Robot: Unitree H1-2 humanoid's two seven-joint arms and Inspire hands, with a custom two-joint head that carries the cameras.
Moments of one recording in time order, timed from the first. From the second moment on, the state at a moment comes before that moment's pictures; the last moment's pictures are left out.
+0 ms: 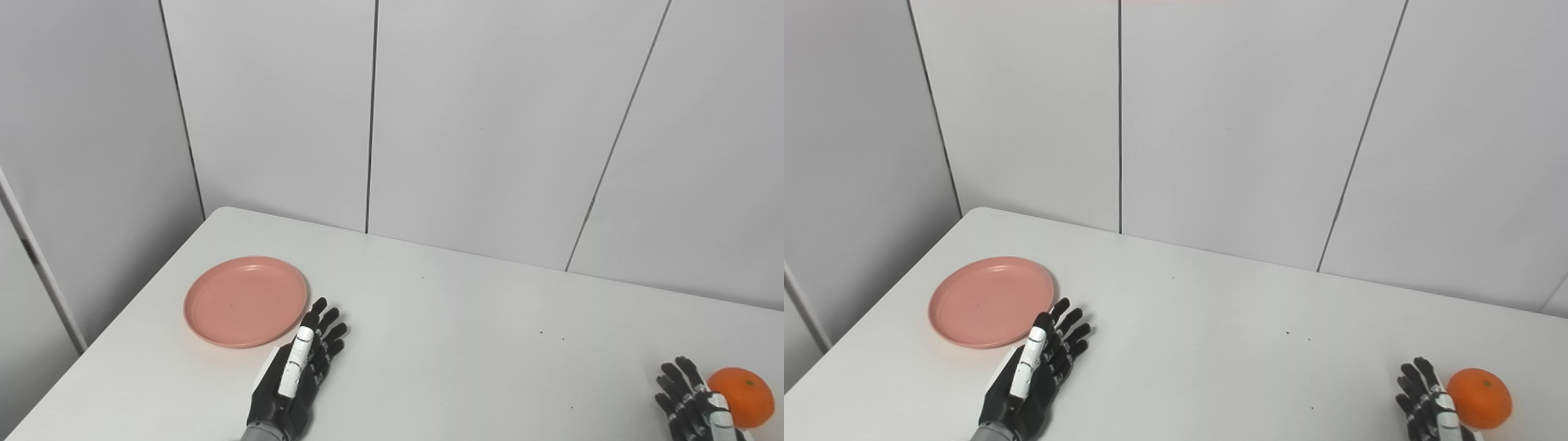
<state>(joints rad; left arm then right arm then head) -0.02 0.02 0.09 -0.22 -0.32 0.25 -0.09 -0.06 -0.20 -0.17 0.11 0.34 -0.05 0.27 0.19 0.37</state>
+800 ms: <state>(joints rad) -0.23 0.27 0.22 -0.19 -0.39 0.32 -0.17 -0.06 -0.20 -0.17 0.11 0.34 -0.05 0.26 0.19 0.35</state>
